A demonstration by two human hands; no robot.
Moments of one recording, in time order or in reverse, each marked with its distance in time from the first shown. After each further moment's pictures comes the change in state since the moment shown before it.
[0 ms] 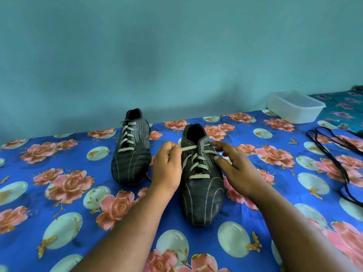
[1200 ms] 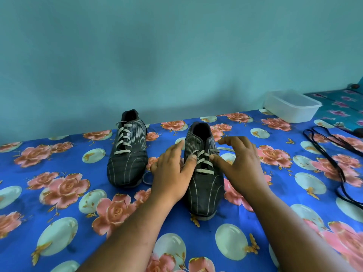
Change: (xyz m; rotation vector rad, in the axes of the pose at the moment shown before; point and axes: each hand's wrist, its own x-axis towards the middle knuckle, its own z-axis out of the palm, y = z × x) left_hand -0.013 0.008 0.005 0.526 -0.204 0.111; right_hand 0.006 0.001 -0.001 -0.179 0.299 0.015
